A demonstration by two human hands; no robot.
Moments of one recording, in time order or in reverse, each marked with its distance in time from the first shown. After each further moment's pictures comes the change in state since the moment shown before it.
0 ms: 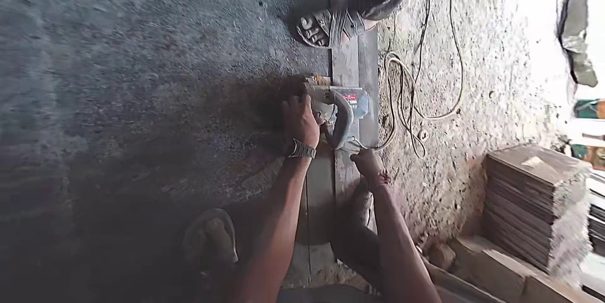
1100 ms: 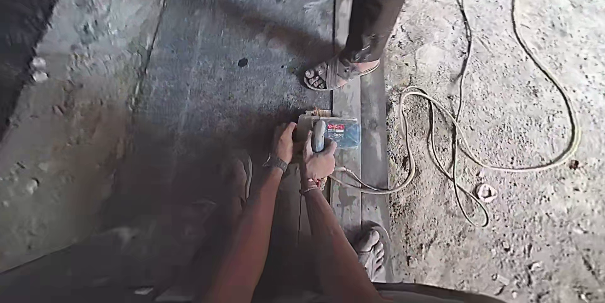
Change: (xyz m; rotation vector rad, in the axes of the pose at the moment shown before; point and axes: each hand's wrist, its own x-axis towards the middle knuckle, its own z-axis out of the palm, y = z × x) left_hand 0.001 0.026 -0.008 0.071 0.065 -0.044; right_hand -0.030 -0.097 0.001 0.872 0.401 -0.305
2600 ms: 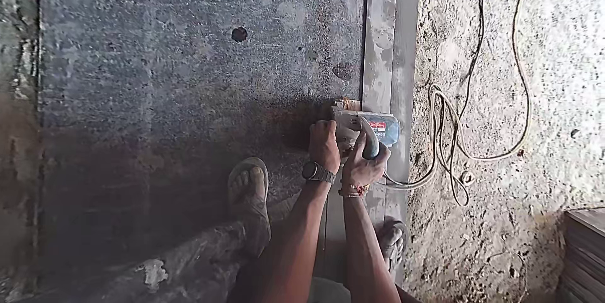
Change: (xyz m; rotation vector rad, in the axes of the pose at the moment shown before) left_hand 0.037 -0.013 0.000 -0.152 0.007 0.056; right_hand 0.008 -0.022 0.055 -0.207 0.564 -0.227
